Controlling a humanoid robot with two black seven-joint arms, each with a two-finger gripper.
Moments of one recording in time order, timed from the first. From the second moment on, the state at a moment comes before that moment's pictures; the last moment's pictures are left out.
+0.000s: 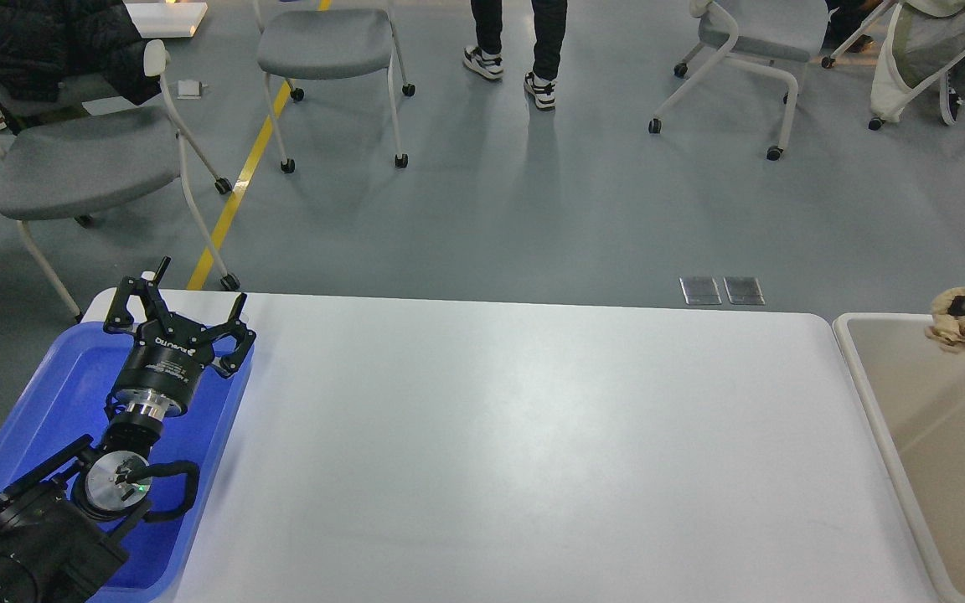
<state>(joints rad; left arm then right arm) -0.49 0.34 -0.89 -0.55 -0.07 -0.64 -0.50 0.96 -1.12 0.25 1.03 -0.97 0.36 0.02</state>
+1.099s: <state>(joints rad) -0.49 0.34 -0.89 -0.55 -0.07 -0.64 -0.50 0.77 -0.53 0.29 0.11 0.23 -0.19 -0.18</state>
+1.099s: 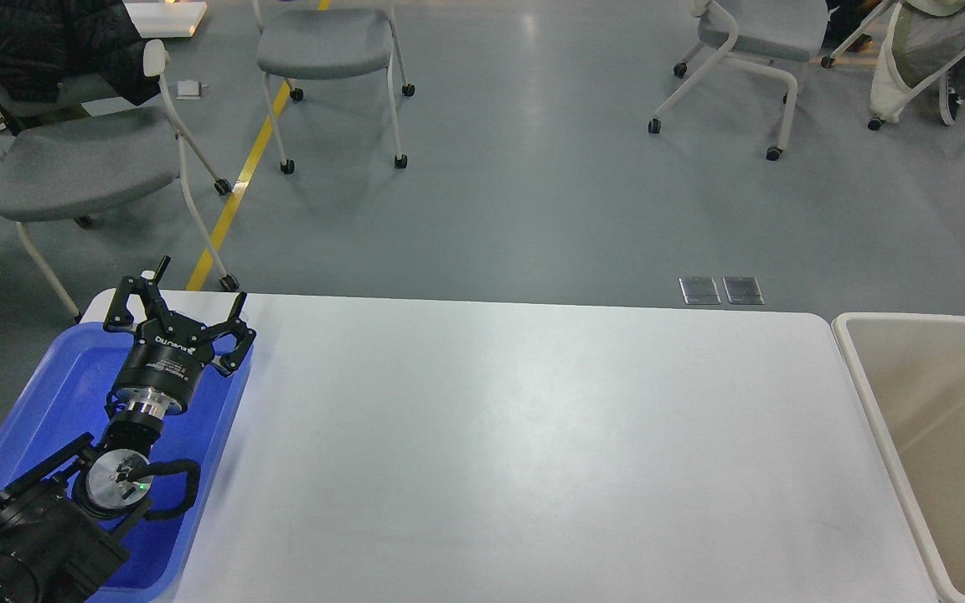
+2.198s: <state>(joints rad) -0.49 0.34 -0.89 -0.55 -0.07 -0.64 -0.50 0.71 -0.44 0.36 0.10 0.32 -0.21 -0.20</state>
